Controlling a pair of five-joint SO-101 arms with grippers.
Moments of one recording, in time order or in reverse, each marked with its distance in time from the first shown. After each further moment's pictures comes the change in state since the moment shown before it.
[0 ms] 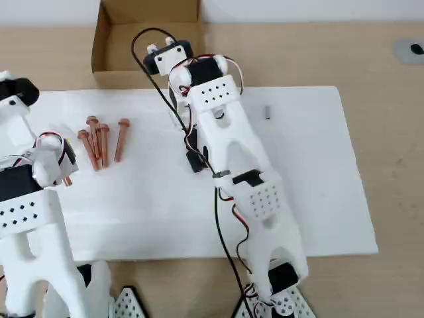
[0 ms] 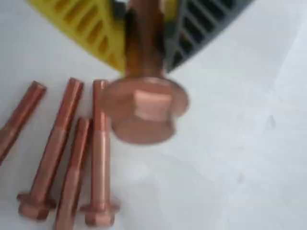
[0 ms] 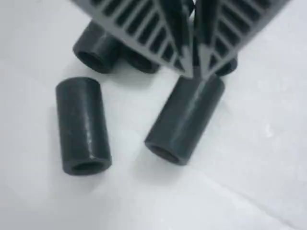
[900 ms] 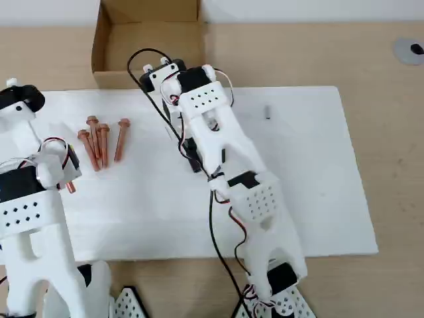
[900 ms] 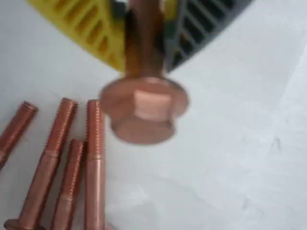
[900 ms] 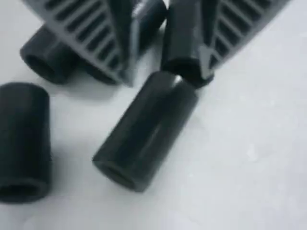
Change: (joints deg) left arm 0.4 -0.2 2.5 0.0 0.0; right arm -2.3 0.9 9.2 -2.5 -1.5
